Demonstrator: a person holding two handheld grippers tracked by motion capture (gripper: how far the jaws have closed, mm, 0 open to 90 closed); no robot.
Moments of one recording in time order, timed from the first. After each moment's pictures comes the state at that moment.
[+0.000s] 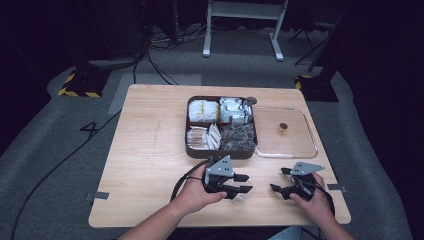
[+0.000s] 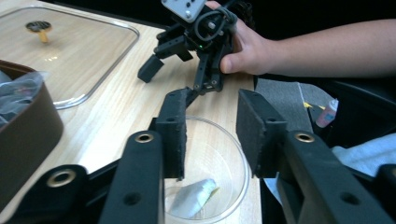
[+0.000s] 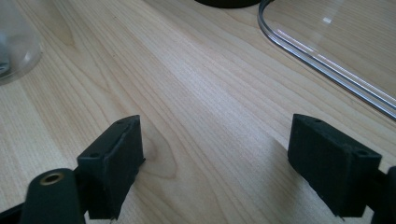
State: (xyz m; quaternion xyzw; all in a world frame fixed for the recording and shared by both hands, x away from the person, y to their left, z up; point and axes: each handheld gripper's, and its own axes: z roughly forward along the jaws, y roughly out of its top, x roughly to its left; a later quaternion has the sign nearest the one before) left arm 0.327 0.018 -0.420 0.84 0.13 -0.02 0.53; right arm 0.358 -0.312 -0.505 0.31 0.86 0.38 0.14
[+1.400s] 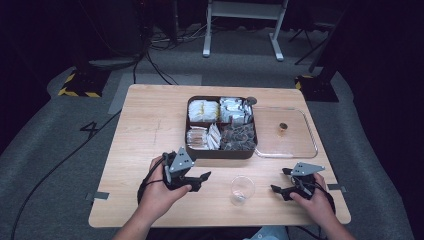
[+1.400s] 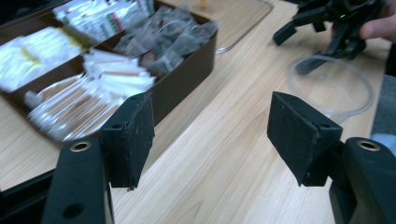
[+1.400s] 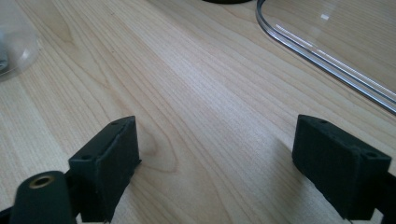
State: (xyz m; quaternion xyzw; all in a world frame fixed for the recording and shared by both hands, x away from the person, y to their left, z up) left arm 0.316 0.115 -0.404 0.83 0.29 0.15 0.45; right arm 0.356 -0.313 -0.505 0.31 0.86 0.38 0.14
